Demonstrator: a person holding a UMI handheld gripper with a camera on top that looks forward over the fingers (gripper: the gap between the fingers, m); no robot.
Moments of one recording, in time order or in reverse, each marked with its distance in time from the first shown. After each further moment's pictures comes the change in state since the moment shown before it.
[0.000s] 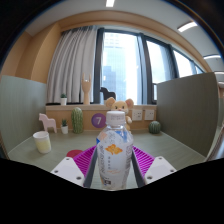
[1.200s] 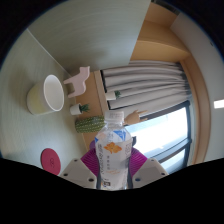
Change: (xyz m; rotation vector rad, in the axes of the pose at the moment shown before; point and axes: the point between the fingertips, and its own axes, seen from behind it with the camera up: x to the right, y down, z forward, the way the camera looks) arm -0.180 -0.087 0.129 0.219 -0.001 -1.323
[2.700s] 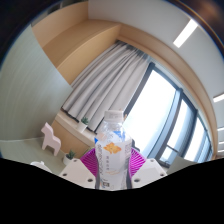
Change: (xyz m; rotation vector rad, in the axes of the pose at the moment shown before) arm 0.096 -0.062 0.010 0.052 0.121 0.758
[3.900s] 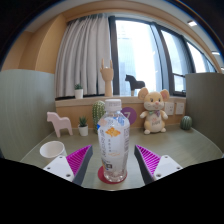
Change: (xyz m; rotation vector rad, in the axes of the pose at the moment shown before) arm -0.052 0.192 -0.054 -0.371 -0.130 0.596
